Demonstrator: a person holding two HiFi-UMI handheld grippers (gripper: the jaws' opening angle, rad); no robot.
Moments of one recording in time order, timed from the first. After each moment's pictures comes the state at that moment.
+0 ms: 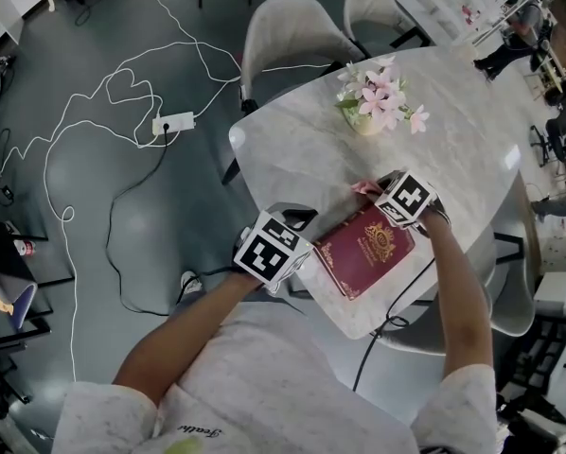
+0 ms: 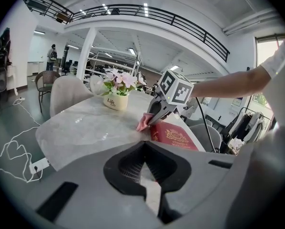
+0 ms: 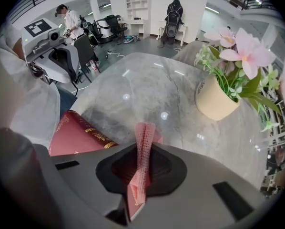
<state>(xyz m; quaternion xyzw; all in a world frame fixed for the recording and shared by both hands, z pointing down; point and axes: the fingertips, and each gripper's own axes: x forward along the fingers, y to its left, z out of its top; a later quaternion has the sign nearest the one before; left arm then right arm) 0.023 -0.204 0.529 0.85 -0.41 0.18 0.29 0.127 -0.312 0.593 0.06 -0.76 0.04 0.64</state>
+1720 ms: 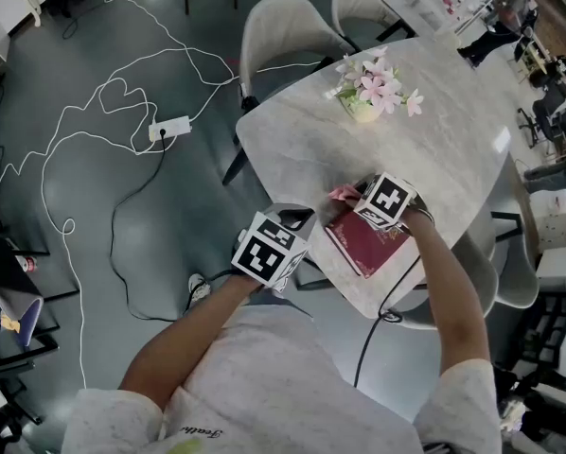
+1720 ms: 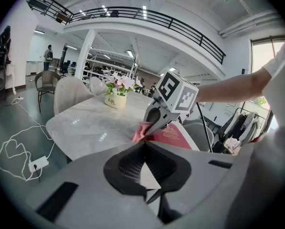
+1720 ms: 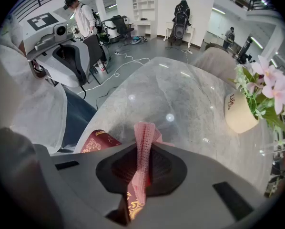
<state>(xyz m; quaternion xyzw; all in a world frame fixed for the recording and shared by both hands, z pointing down) -0.001 -0.156 0.519 0.86 -0.40 0.17 0.28 0.073 -0.226 0.592 0.03 -0.77 0.04 0.64</state>
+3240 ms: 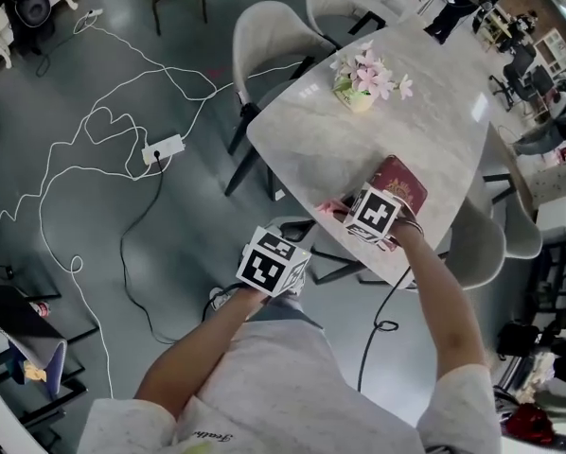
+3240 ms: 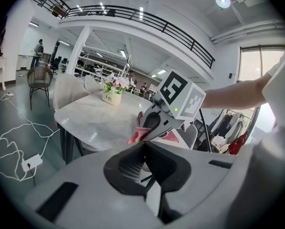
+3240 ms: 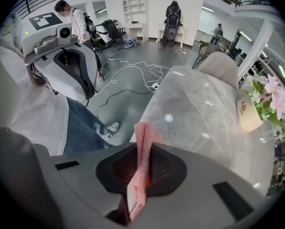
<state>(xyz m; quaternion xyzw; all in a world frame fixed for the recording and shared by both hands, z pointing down) -0.052 -0.090 0.517 0.88 -0.34 0.15 0.29 0.000 -0.133 0.586 0.08 -0.78 0.08 0.62</state>
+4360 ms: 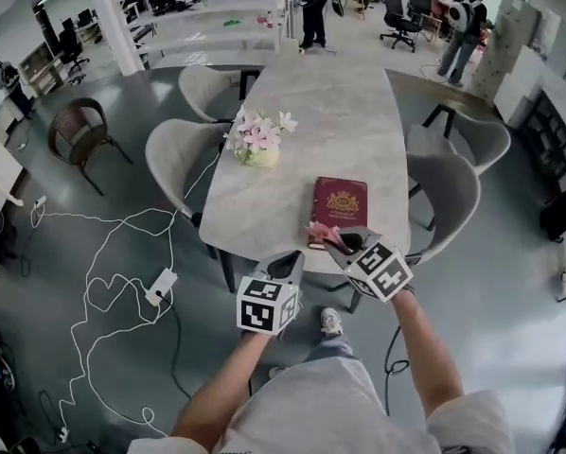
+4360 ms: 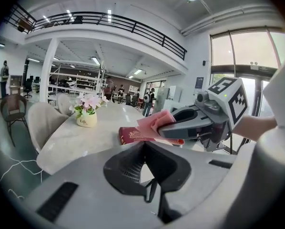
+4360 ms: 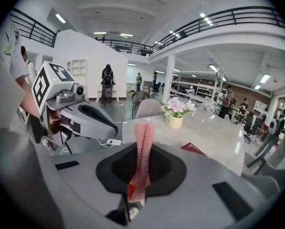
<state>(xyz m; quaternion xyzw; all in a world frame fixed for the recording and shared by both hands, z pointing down) 0.001 -0.097 0.448 0.94 -0.25 0.18 0.17 0.053 -0.100 0.441 0.48 -0.82 0.10 0.29</state>
